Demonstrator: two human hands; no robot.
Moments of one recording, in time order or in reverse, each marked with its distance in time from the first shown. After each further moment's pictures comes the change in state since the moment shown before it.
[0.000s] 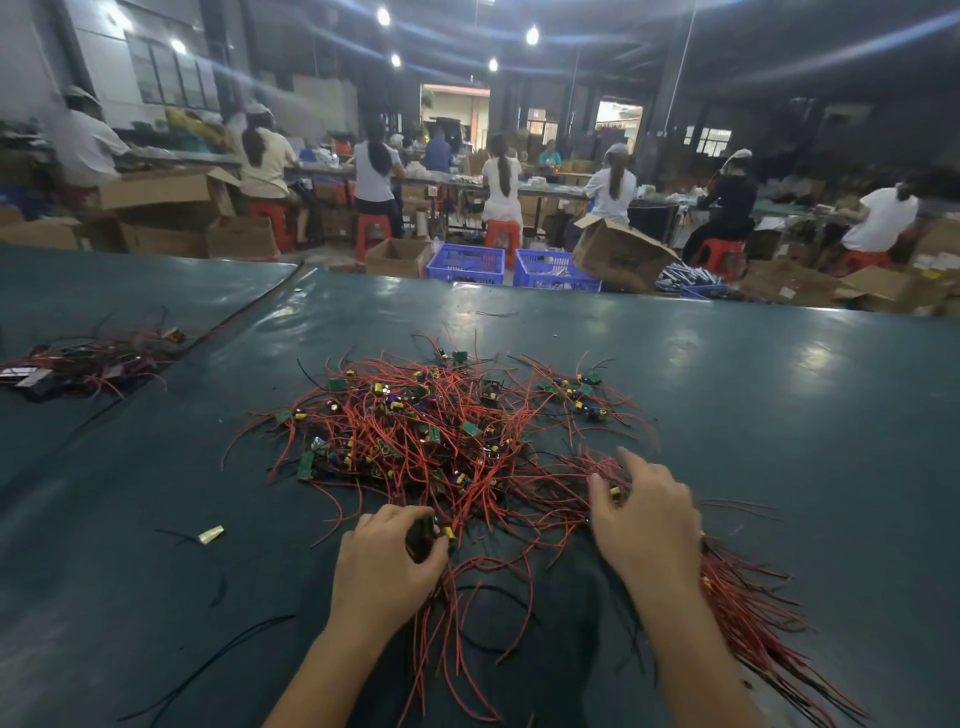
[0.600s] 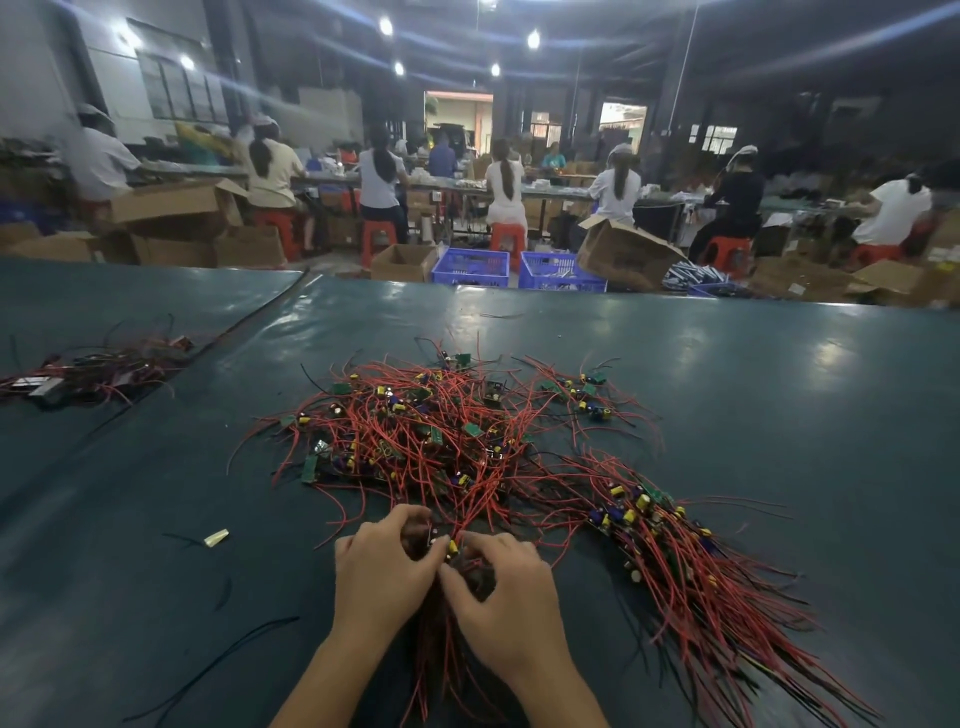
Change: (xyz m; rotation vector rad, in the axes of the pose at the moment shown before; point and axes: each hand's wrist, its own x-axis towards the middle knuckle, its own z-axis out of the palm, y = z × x) left_hand -0.002 0.000 -0.003 -0.078 0.017 -0.073; right_hand -0.076 -0.029 0.084 0.379 -0.241 -0.390
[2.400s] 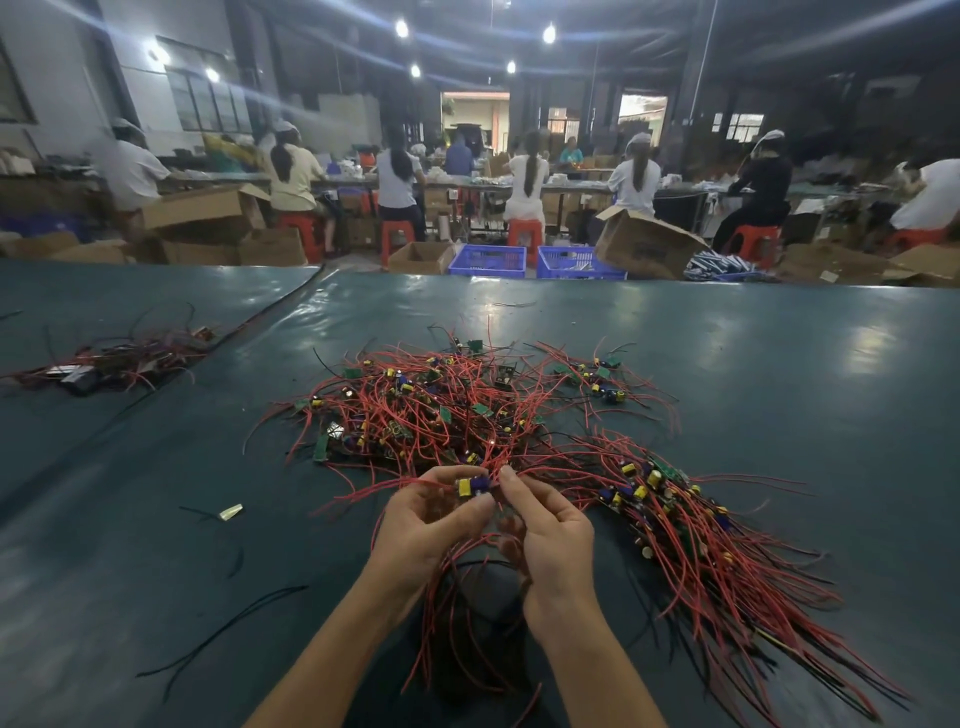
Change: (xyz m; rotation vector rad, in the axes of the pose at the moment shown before) left_hand -0.031 0.087 -0.048 -1.067 -0.347 -0.154; right_hand 0.015 -0.021 -0.030 1.287 0.196 0.569
